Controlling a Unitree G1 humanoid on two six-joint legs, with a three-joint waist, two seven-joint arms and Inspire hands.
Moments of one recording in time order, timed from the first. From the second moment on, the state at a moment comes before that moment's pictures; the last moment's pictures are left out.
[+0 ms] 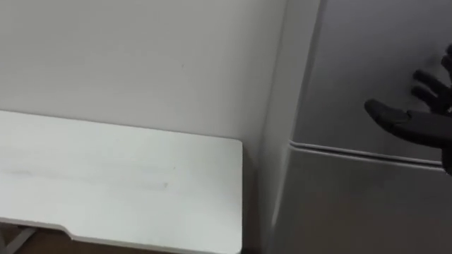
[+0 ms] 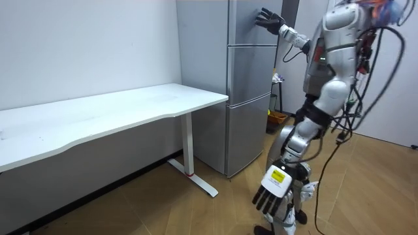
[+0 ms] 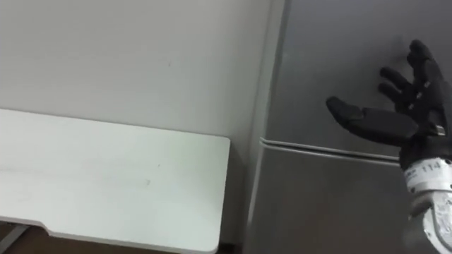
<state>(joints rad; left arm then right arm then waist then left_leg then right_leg) 0.35 0.22 0.14 0.90 0.23 0.18 0.18 -0.28 -0.54 -0.20 -0.12 0.47 0.04 -0.36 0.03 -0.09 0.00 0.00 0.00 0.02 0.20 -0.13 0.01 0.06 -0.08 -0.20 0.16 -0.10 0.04</state>
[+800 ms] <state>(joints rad) 0.34 0.18 0.16 0.97 0.23 0.10 0.25 0.03 -0.47 -0.40 -0.18 0.55 -0.02 -0.59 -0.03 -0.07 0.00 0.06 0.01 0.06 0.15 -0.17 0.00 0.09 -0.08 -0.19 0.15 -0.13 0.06</state>
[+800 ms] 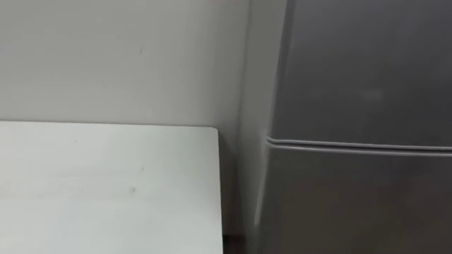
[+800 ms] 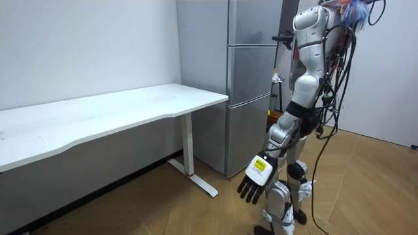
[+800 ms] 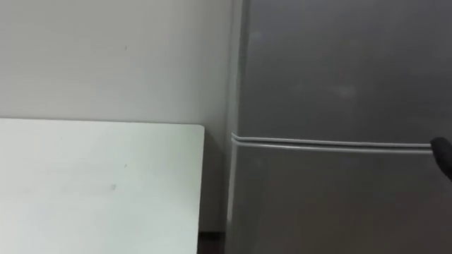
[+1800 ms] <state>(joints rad) 0.33 0.18 0.16 1.00 0.08 0.07 0.23 0.26 -0.24 -0.32 0.81 0.73 -0.06 -0.62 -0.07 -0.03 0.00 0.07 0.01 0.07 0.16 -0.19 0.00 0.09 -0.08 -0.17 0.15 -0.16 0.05</state>
